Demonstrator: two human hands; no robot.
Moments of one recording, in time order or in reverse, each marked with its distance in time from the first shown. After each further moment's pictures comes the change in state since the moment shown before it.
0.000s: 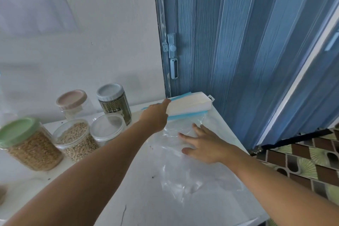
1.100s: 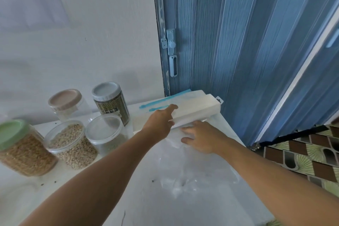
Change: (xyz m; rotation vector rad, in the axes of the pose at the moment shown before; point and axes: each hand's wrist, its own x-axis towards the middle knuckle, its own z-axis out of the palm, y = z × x) left_hand -0.001 -0.001 0.027 -0.187 0.025 0.102; right_hand 0.029 0.000 -0.014 0.108 0.179 0.004
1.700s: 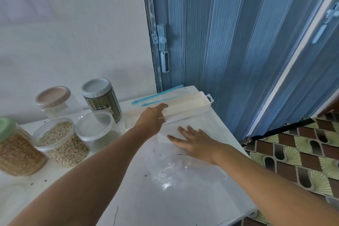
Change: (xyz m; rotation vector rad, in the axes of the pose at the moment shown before) left_hand 0.008 -0.009 0.013 -0.032 0.016 -0.035; right_hand -0.036 0.005 0.017 -0.224 -0.311 -0.149
